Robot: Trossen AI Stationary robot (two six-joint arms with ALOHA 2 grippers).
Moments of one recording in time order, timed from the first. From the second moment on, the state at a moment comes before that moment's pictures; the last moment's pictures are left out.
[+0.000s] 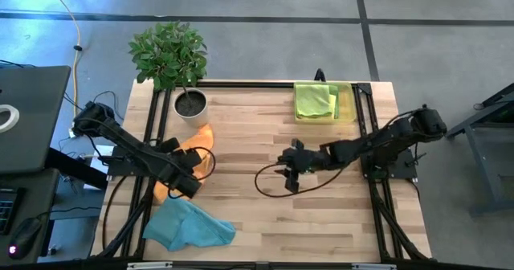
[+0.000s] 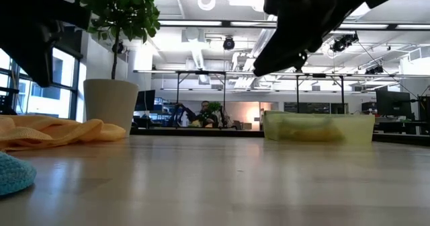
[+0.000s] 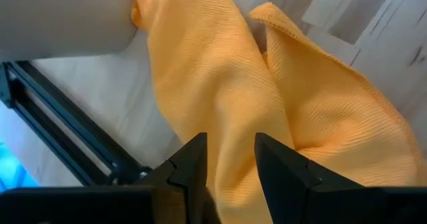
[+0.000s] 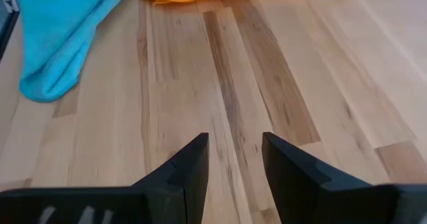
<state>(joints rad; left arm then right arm) -0.42 1.40 0.91 -1.34 -0.43 -1.07 0.21 1.48 0.83 -0.04 0.21 0.34</state>
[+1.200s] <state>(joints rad) -0.28 1.28 0.39 -0.43 -0.47 -1.13 0.32 1.48 0.83 0.01 0.31 0.36</state>
